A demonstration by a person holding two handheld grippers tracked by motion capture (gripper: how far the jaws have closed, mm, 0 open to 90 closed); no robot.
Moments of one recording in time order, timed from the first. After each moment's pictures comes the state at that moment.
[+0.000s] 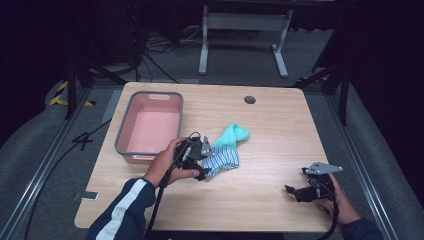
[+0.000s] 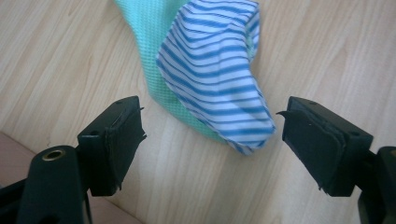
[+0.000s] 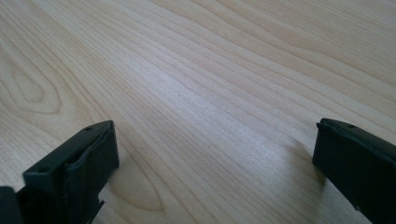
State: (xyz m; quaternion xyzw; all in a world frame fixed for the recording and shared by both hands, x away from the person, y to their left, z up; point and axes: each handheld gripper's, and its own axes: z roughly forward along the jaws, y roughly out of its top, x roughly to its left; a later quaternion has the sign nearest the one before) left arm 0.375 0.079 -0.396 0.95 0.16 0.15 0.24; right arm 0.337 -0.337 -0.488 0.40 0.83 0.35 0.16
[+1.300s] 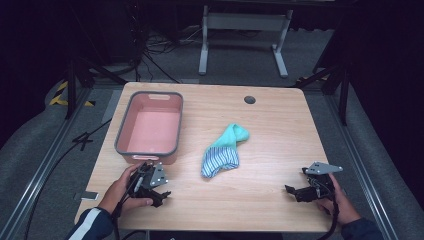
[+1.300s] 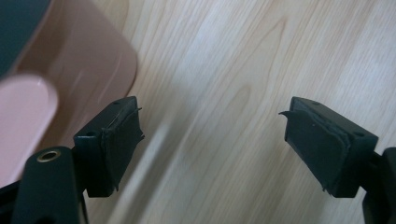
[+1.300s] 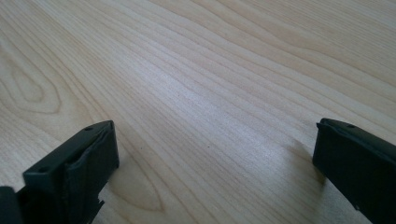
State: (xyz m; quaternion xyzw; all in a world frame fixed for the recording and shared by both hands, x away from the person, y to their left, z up) left arm 0.318 0.199 -0.450 0.94 0.21 0.17 0.23; right arm 0.337 -0.337 -0.488 0.40 0.83 0.35 0.16
